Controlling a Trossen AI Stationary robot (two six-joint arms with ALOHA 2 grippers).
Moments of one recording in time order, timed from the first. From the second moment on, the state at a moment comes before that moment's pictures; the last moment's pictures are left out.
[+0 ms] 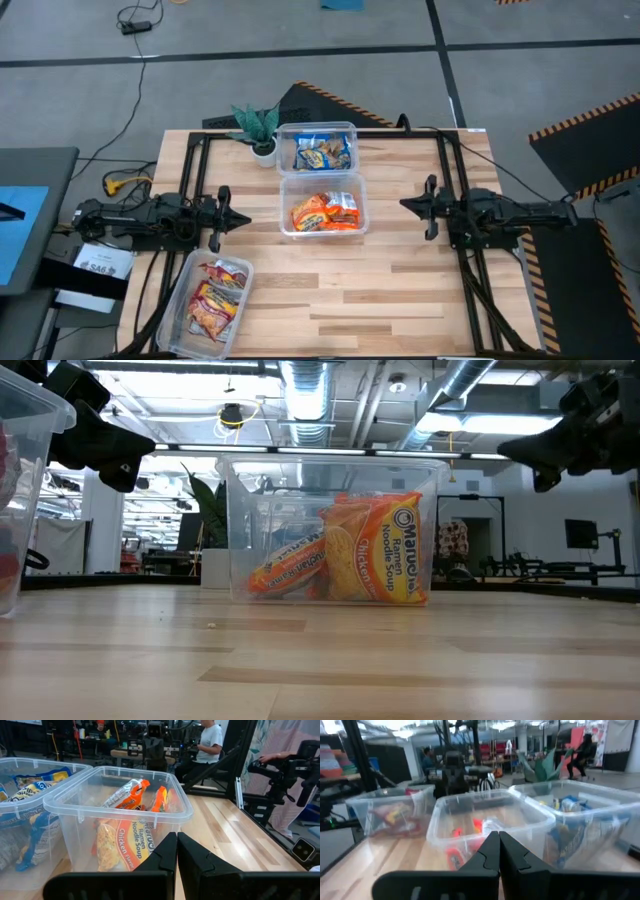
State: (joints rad) left arm -0.06 0.01 0.01 0.03 -0.06 -0.13; right arm 0.00 0.00 0.01 0.06 0.16 0.11
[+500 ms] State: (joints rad) left arm -0.06 0.01 0.01 0.03 -0.06 -0.21; right arm 0.01 0.00 0.01 0.06 0.16 0.11
